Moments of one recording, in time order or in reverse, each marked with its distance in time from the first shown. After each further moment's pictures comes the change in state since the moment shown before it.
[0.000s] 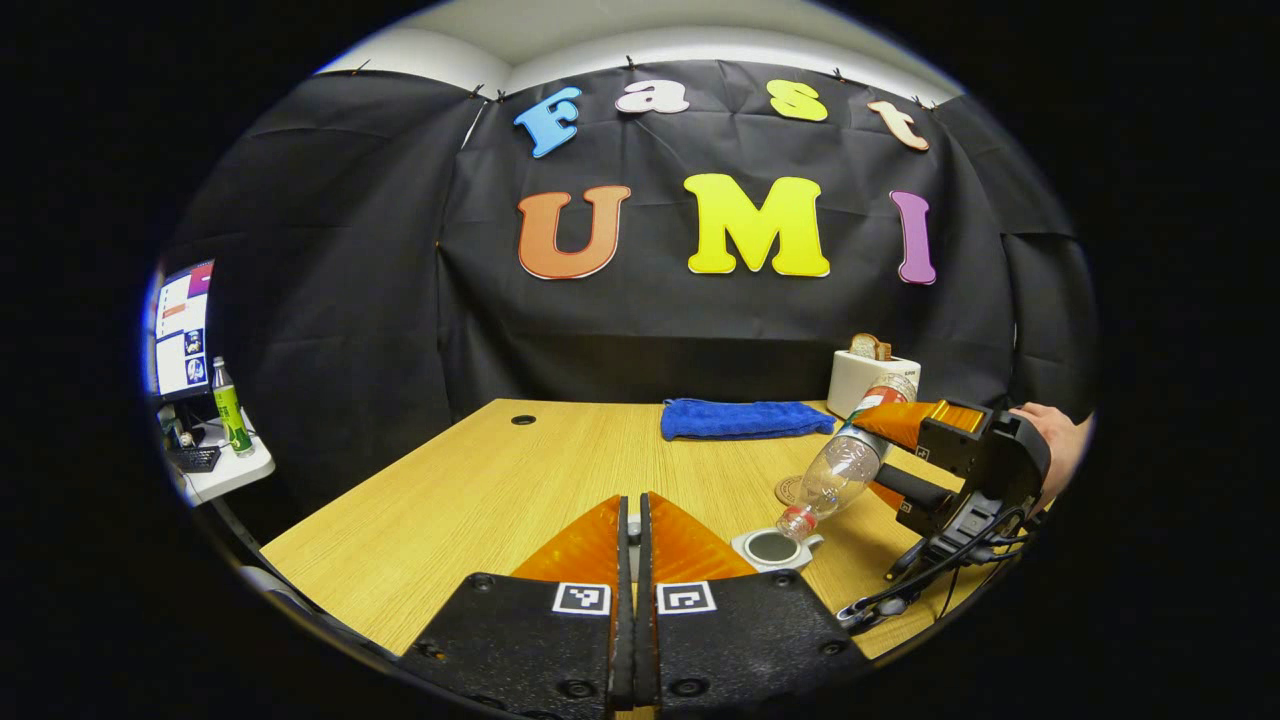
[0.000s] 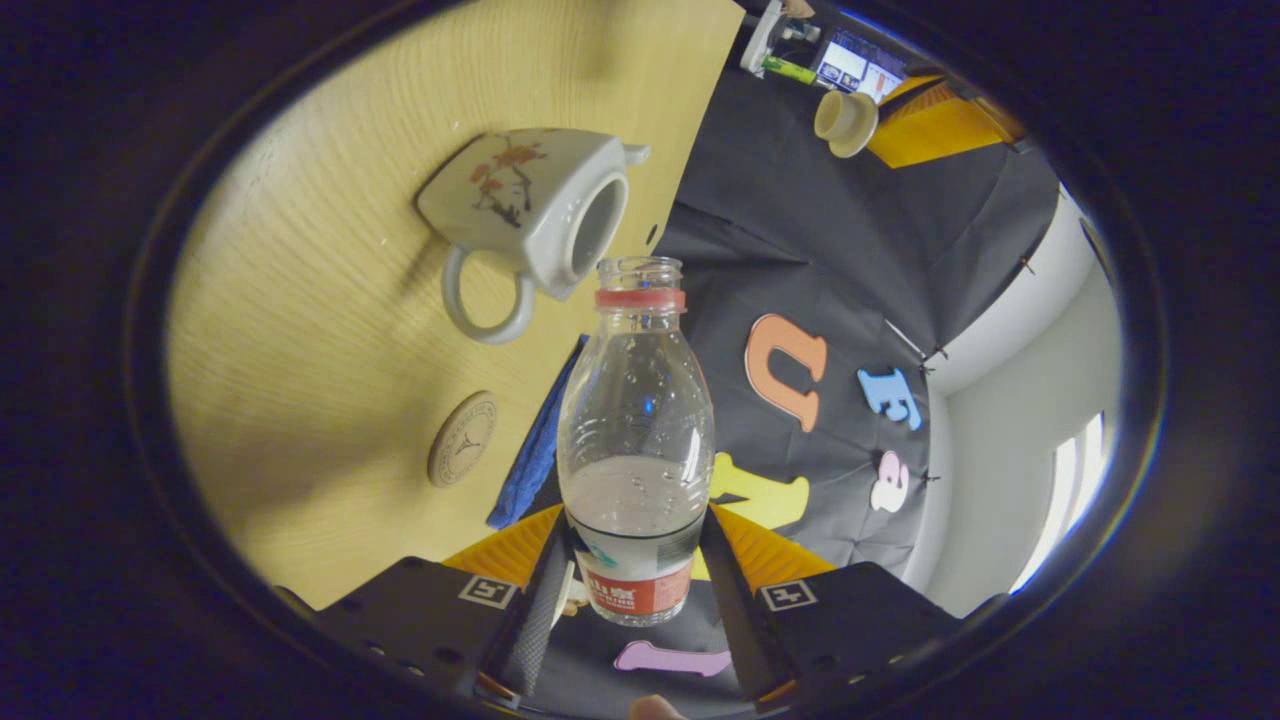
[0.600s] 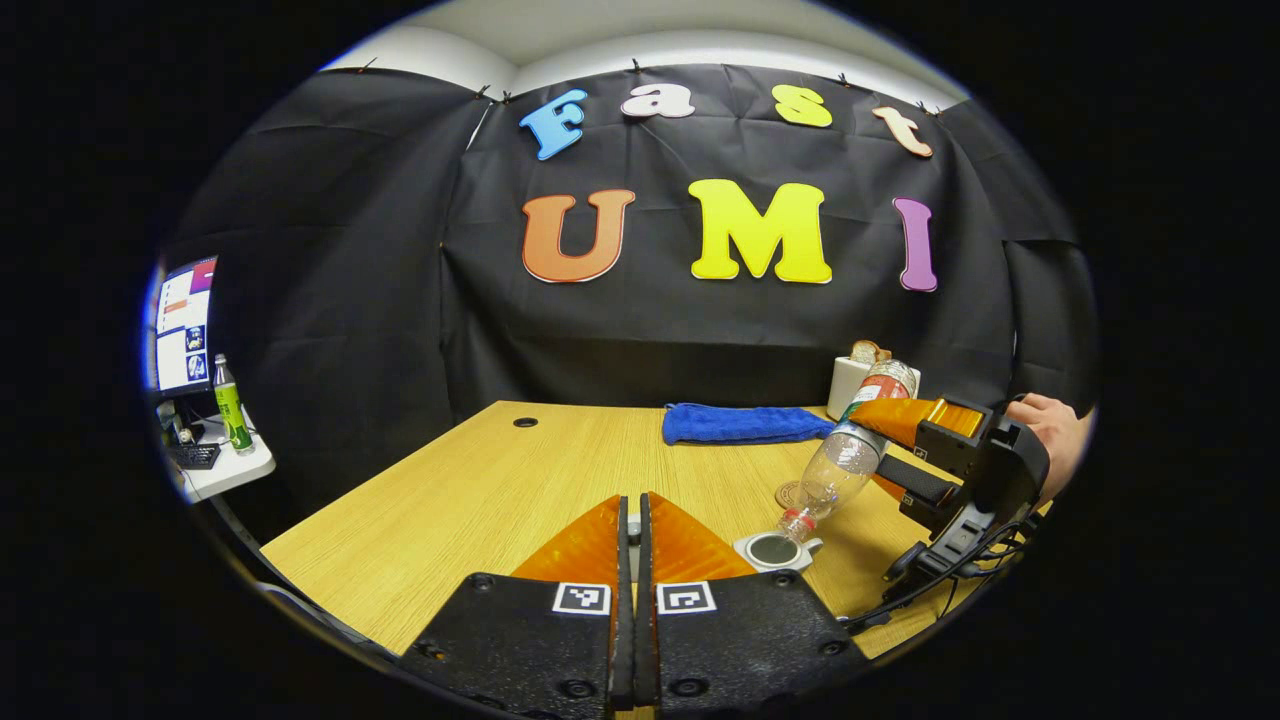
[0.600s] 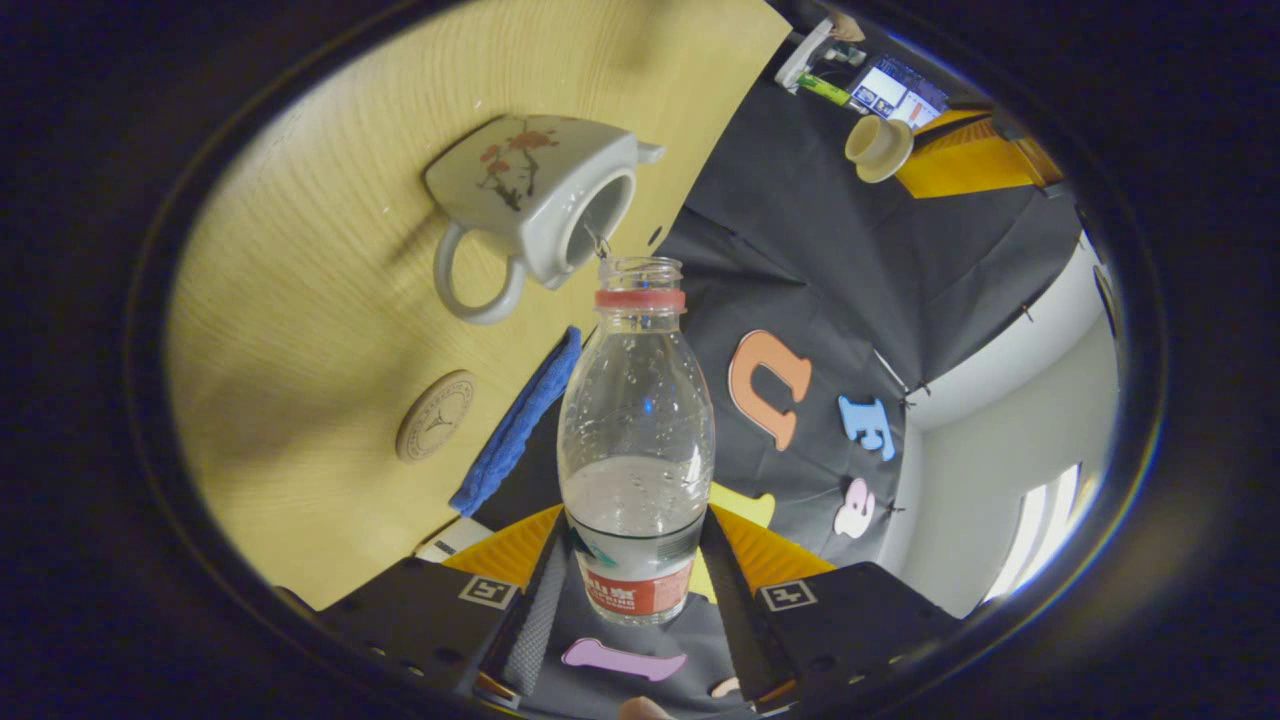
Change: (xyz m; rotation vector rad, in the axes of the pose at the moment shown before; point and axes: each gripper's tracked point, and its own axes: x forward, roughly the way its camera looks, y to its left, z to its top) left arm -0.004 0.006 0.003 -0.013 -0.010 0.003; right arm 0.001 -0.018 0.003 -0.120 -0.007 -0.054
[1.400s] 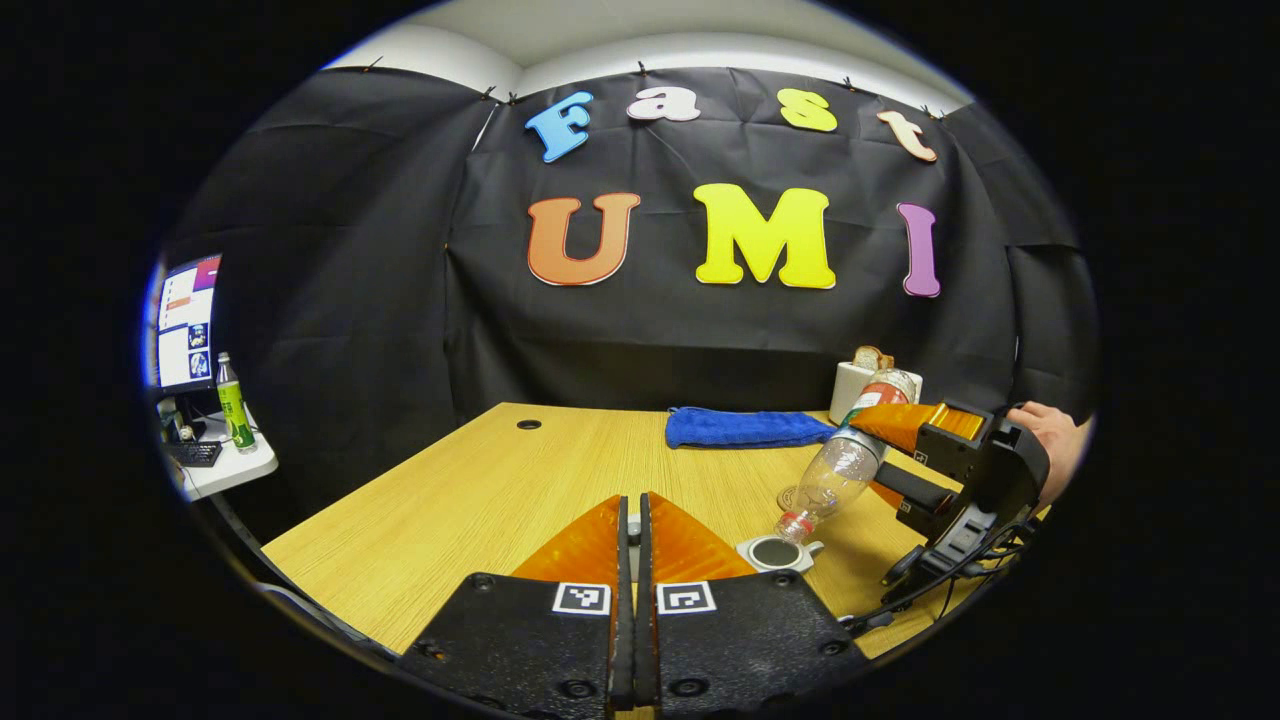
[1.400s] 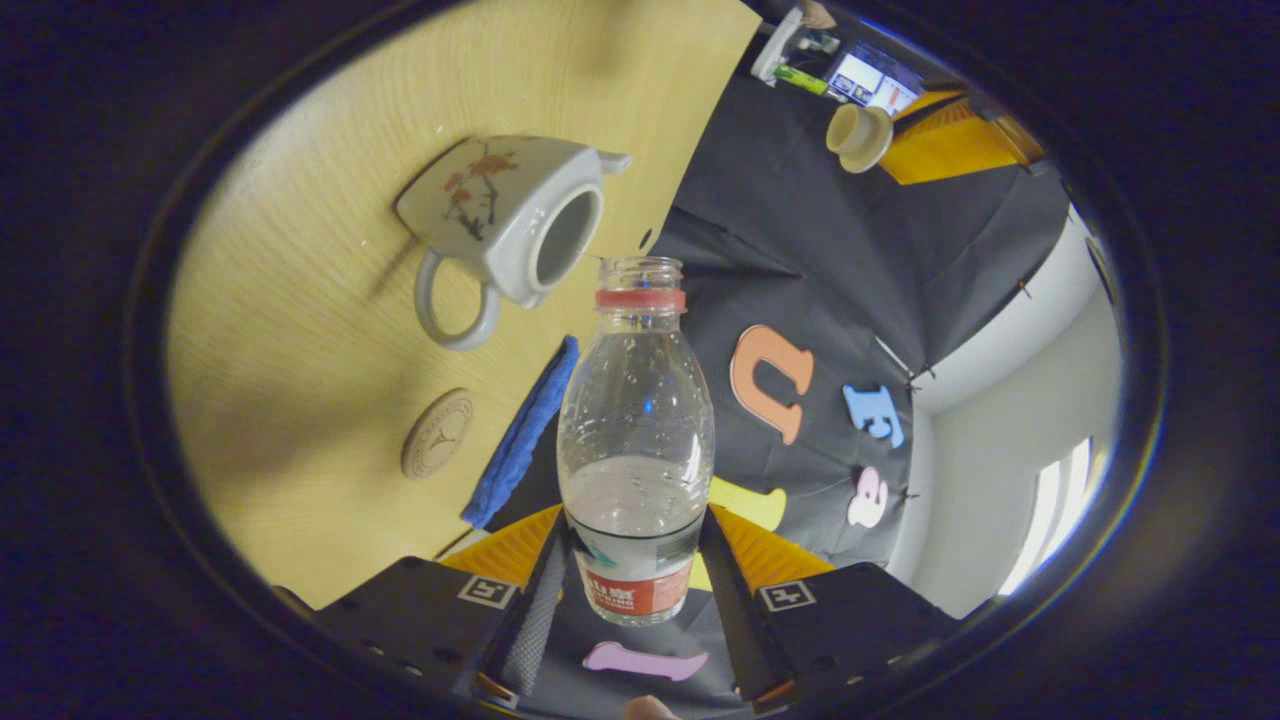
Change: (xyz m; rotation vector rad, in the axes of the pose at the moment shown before) left arm -0.002 0.005 0.004 -0.010 -0.010 0.009; right arm -0.002 0.009 0.005 0.155 0.004 0.059
